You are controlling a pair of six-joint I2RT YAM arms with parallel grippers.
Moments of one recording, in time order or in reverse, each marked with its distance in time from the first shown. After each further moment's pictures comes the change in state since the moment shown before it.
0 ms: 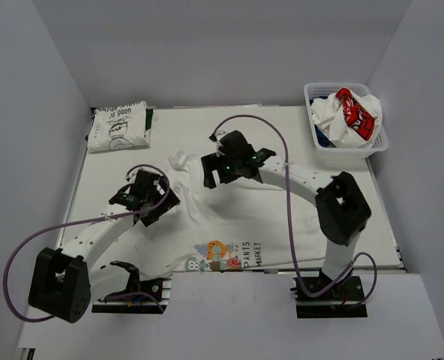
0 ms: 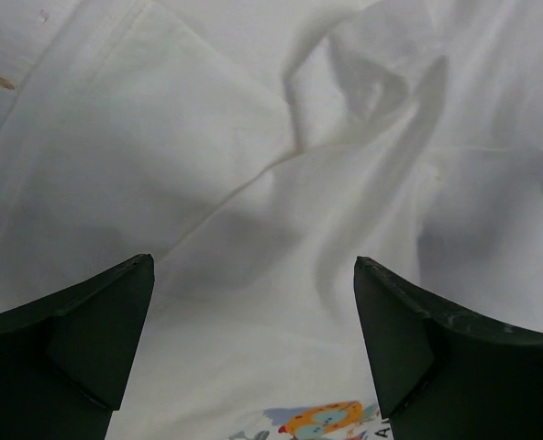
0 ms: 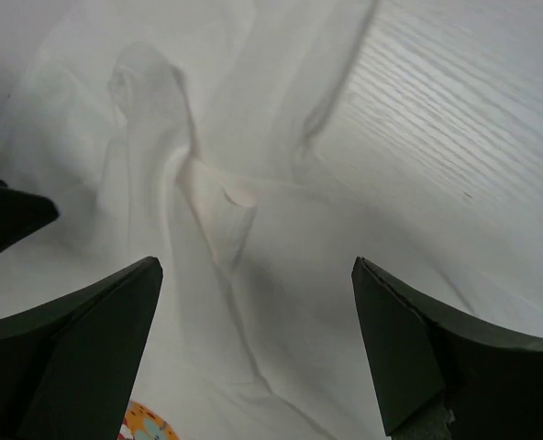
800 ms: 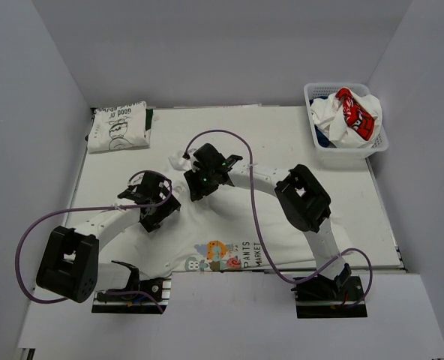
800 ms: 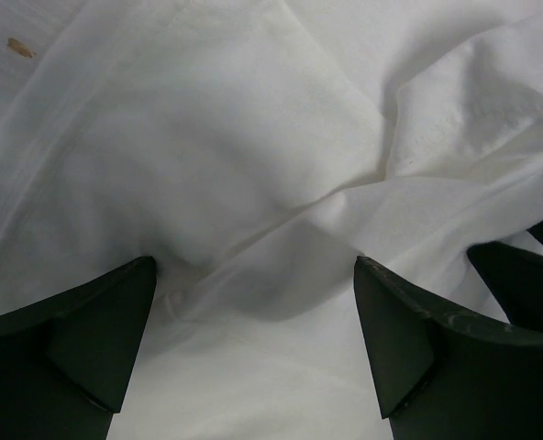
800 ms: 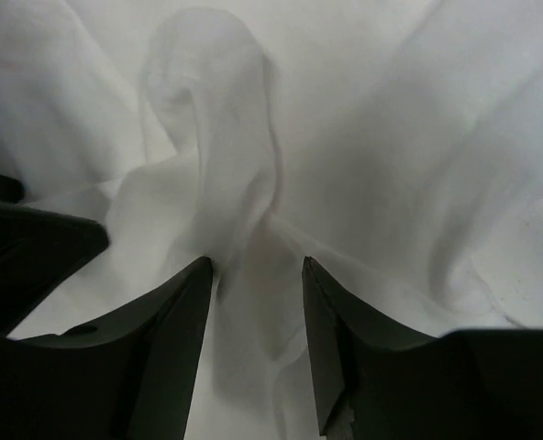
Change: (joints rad) left arm 0.002 0.176 -0.040 0.049 -0.016 -0.089; right arm 0.115 0.343 0.247 -0.016 -0.141 -0.071
